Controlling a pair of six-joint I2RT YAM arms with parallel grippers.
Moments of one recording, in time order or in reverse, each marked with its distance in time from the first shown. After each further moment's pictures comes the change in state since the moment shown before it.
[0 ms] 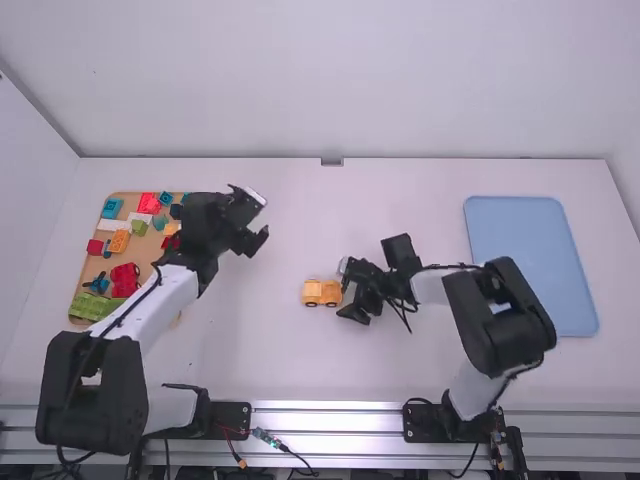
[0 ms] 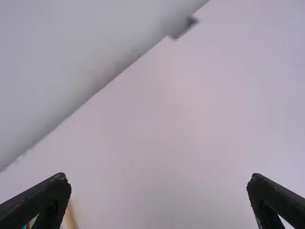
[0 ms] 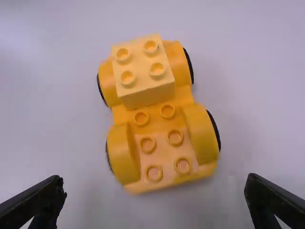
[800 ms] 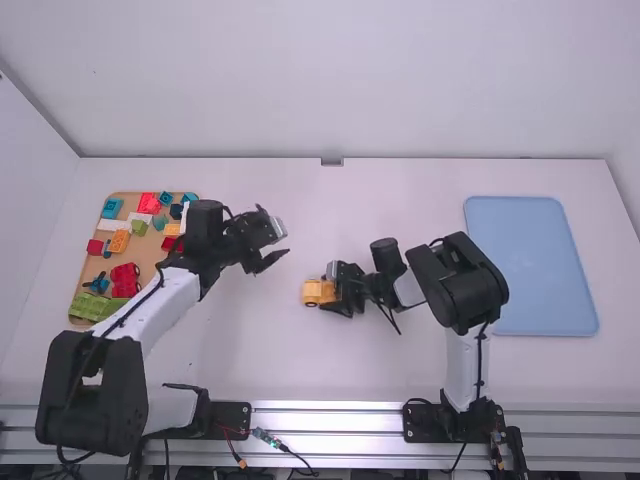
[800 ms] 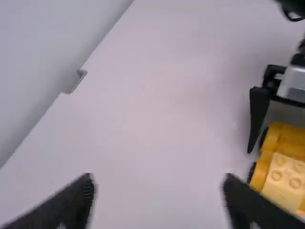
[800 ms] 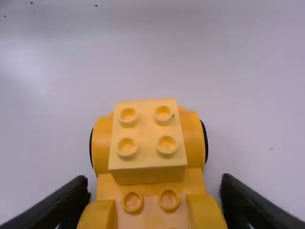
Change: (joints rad) left arm -0.023 0.000 -0.039 -0.074 0.437 0.248; right arm 0.034 0.319 0.007 0.571 -0.252 0.047
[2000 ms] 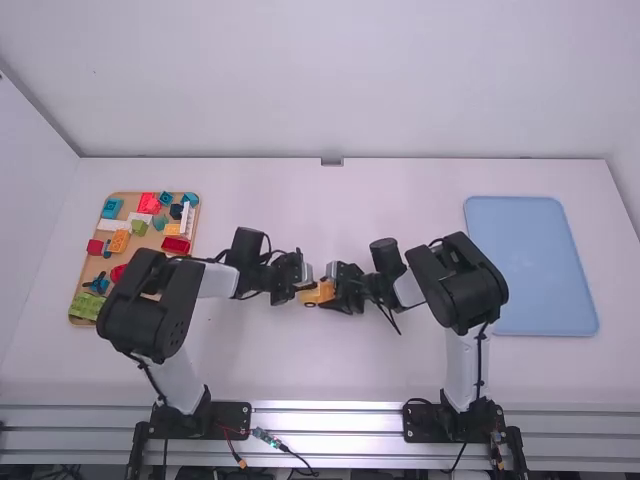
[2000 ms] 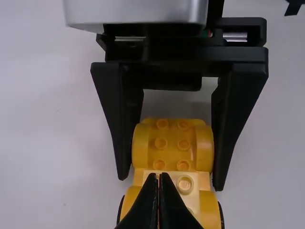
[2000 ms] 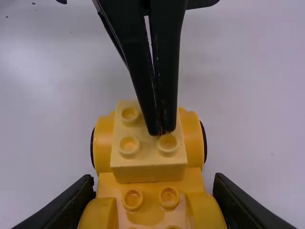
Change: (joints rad) left arm -0.126 0.442 -0.048 0.150 0.323 0.214; right arm 0.008 0.000 -0.002 0.014 -0.008 -0.007
